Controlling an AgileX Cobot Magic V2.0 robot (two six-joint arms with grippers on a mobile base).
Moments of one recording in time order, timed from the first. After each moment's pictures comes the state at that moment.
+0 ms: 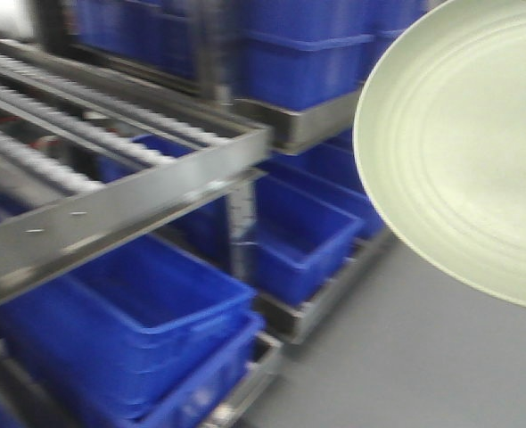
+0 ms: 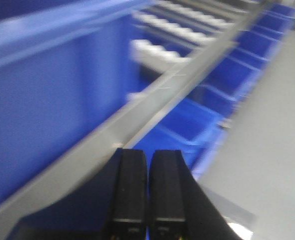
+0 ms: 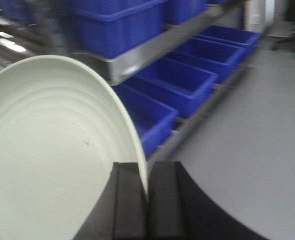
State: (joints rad) left arm -0.14 -0.01 0.00 0.20 0.35 -0.25; right arm 0.09 0.43 -0.21 0.09 -0.02 0.10
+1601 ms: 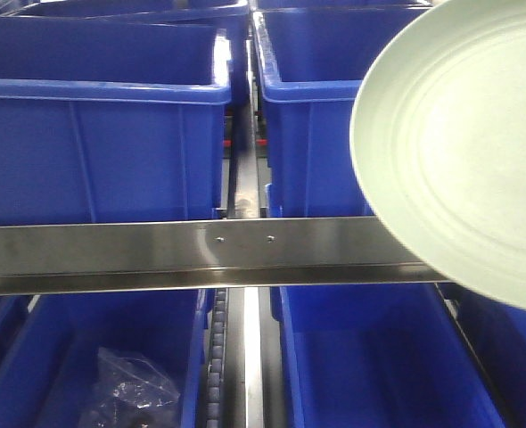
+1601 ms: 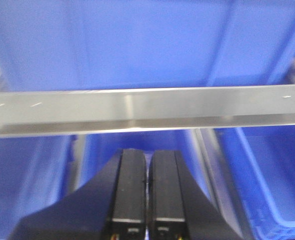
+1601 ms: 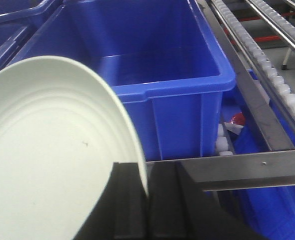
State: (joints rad) left arm -0.14 -0.01 0.00 0.20 0.35 -0.25; right arm 0.09 0.43 -0.21 0.09 -0.02 0.10
